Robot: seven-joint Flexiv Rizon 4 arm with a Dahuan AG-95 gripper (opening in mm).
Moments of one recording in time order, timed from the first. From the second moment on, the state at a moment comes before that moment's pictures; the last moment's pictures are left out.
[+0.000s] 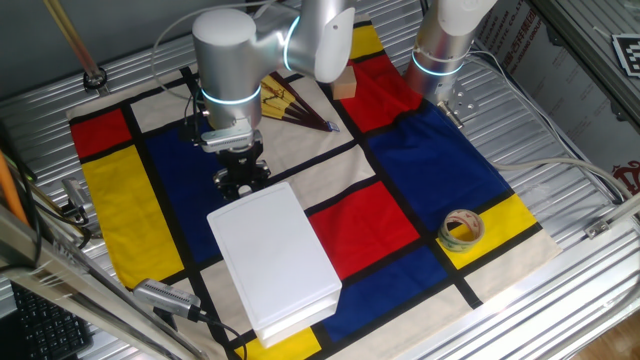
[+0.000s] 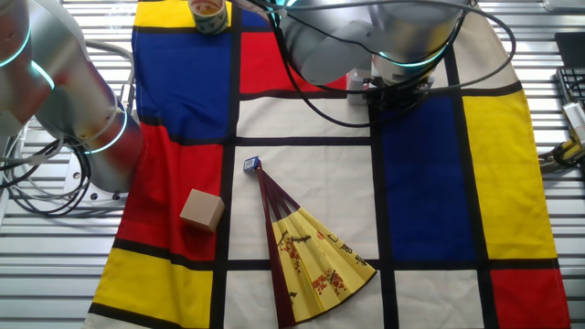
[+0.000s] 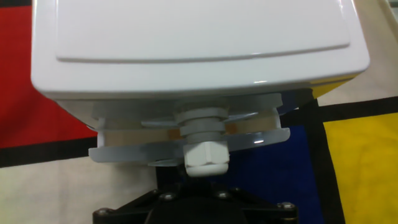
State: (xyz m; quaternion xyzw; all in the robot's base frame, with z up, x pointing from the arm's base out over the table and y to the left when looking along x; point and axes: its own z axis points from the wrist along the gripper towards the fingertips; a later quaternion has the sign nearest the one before) arm 0.561 0.094 0.059 -0.67 0.73 0.03 0.12
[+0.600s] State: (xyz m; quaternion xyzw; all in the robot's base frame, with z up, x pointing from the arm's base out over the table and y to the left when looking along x) arm 0.560 0.094 0.059 -0.66 0.74 0.03 0.13
